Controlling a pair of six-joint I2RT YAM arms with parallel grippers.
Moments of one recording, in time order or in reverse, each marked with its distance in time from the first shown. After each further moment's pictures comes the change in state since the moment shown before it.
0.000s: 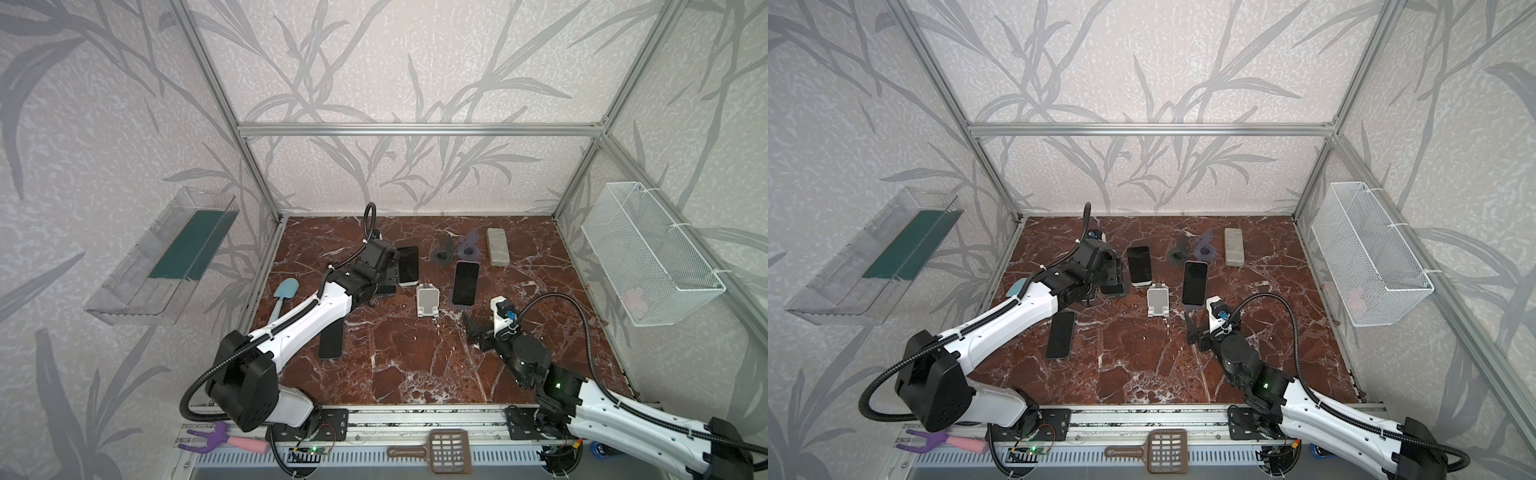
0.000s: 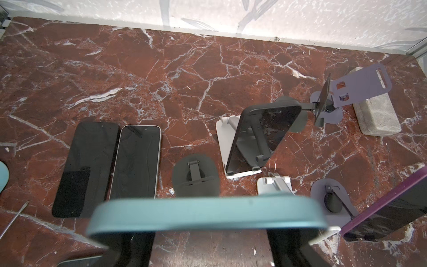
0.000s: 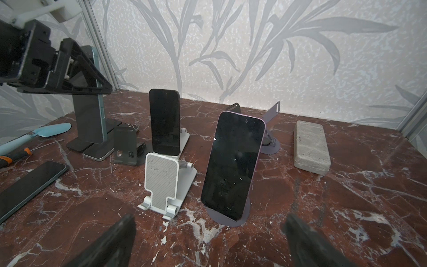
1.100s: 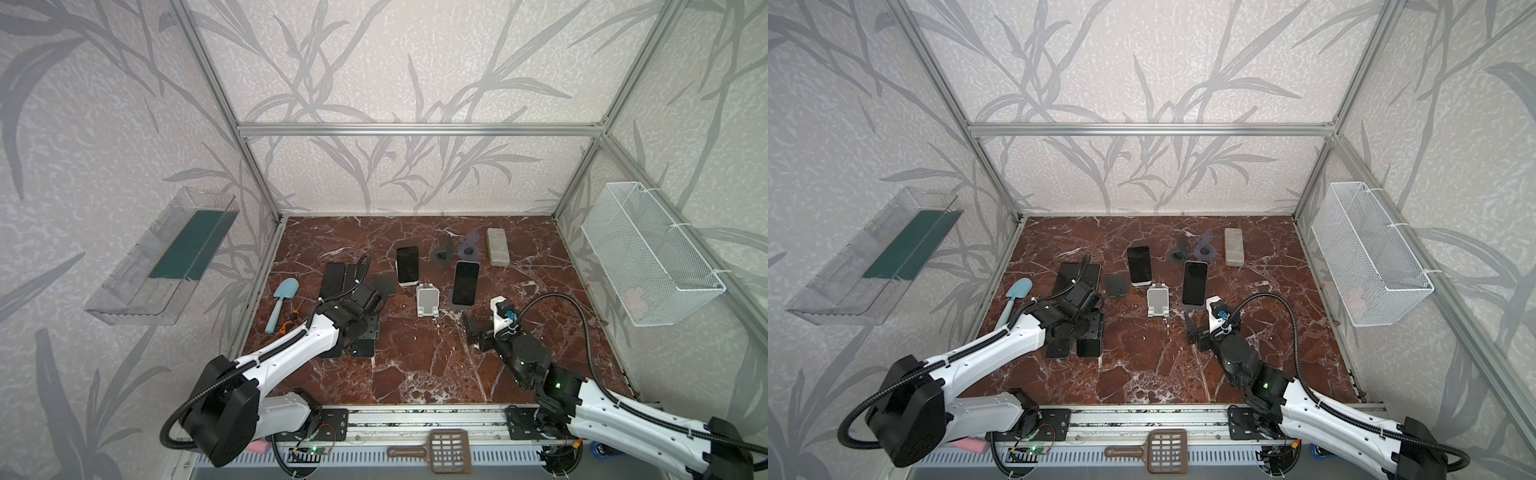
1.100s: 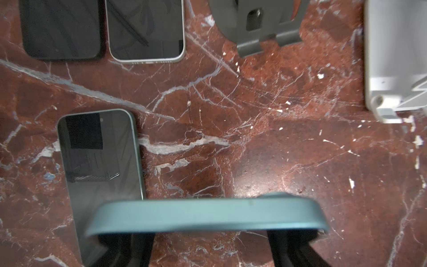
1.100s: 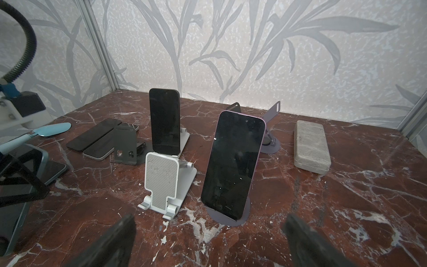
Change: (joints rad) left arm -0.003 -0.135 -0.356 -0.223 0.140 -0.061; right arm 0.000 0.004 0.000 0.000 0.000 0.001
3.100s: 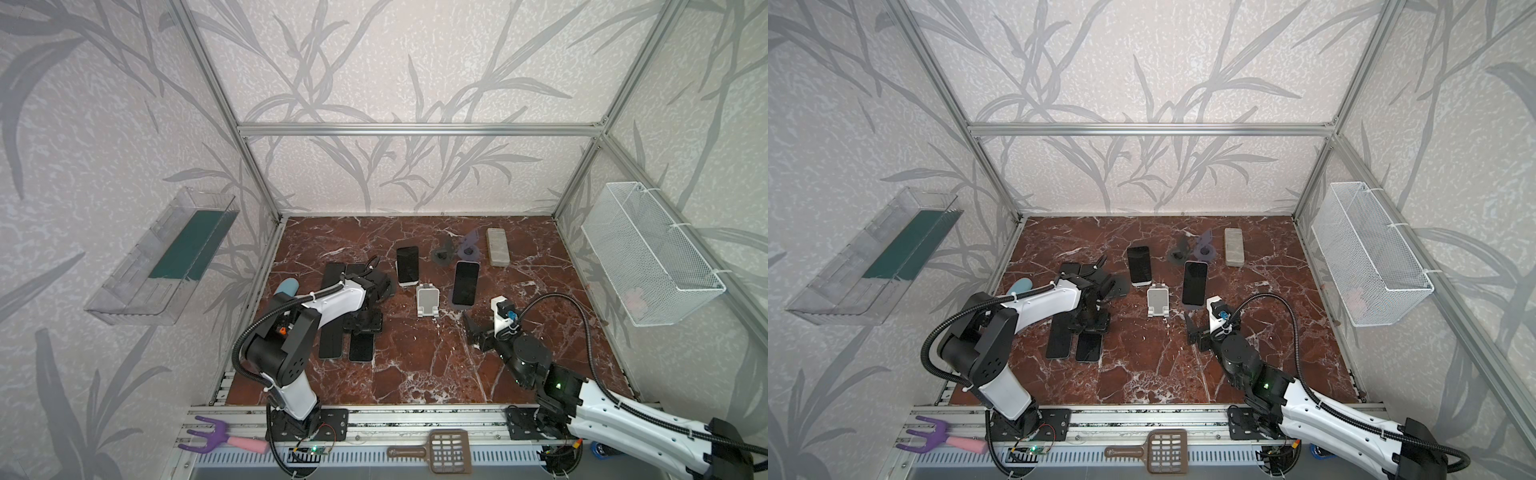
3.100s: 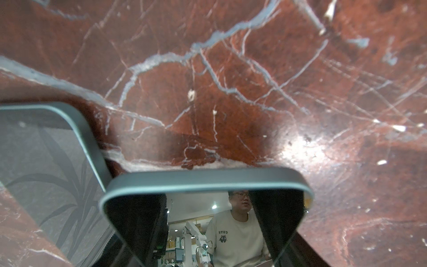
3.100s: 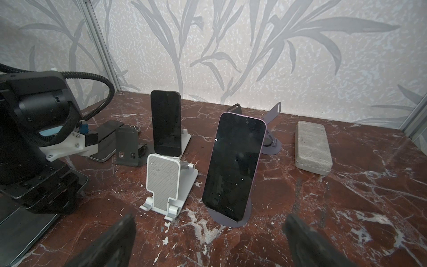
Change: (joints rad) left arm 0.098 0.426 0.239 -0.179 0.095 0.023; right arm -0.001 -0.008 0.000 0.000 -0.008 0.008
